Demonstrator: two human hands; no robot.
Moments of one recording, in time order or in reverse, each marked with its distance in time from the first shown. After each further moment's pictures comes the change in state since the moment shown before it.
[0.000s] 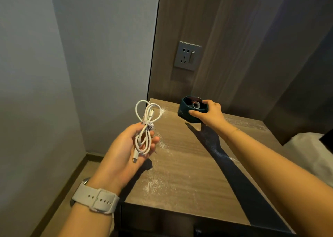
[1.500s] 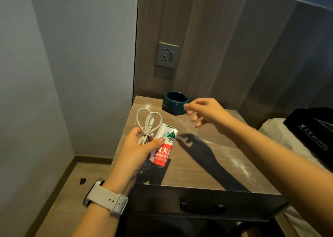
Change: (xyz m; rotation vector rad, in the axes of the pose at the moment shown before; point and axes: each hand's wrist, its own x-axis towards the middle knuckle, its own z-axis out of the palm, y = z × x) left_hand -0.030 -0.038 0.013 0.561 -0.014 0.158; right_hand -0.108 -0.053 -0.063 0.240 -0.155 0.076
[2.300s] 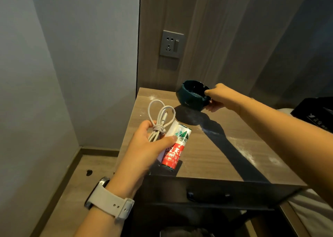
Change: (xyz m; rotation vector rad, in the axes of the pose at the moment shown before) left_hand -0.018 0.002 0.002 0.133 -0.072 0.042; right_hand 0.052 0.014 -0.025 -0.203 0.073 0.280
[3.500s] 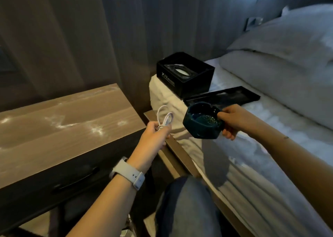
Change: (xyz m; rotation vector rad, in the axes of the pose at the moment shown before) left_hand -0.115 -0.026 0.386 0.309 -0.513 -0.129; right_hand -0.302 0.381 -0.248 0.167 0.284 0.261
